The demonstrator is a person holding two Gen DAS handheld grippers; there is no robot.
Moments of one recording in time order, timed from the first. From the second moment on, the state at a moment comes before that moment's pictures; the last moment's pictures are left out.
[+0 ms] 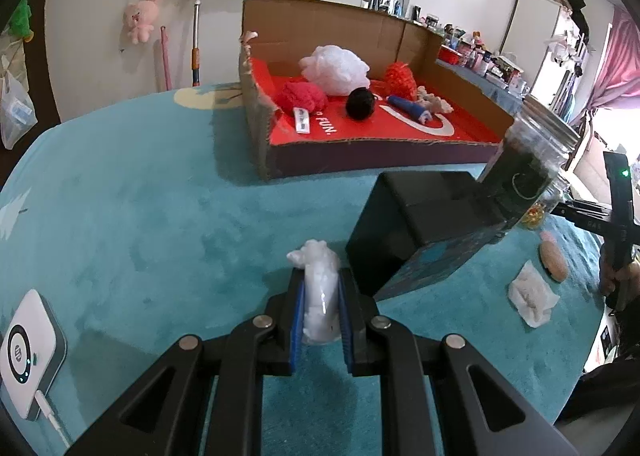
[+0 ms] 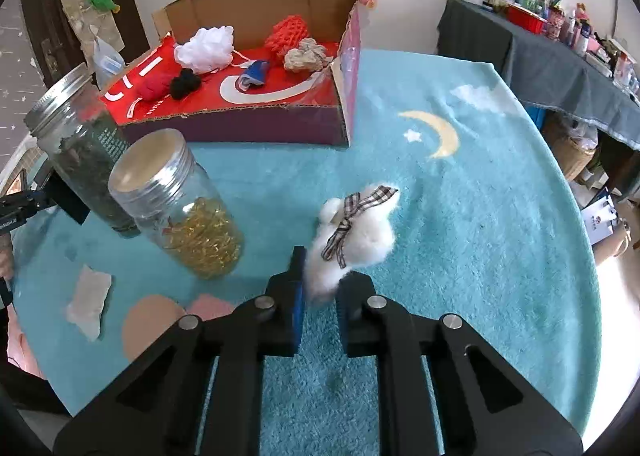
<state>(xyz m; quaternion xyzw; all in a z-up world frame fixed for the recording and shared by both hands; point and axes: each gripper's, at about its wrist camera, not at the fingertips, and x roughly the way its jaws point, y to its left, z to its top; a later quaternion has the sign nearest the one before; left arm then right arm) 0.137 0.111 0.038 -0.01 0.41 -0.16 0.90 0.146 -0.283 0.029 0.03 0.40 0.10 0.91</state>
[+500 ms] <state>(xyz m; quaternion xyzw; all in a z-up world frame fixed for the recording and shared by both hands) 0.146 0.109 0.041 -0.01 0.41 -0.17 0.90 0.140 -0.275 0.042 0.03 0.38 0.13 0.92</state>
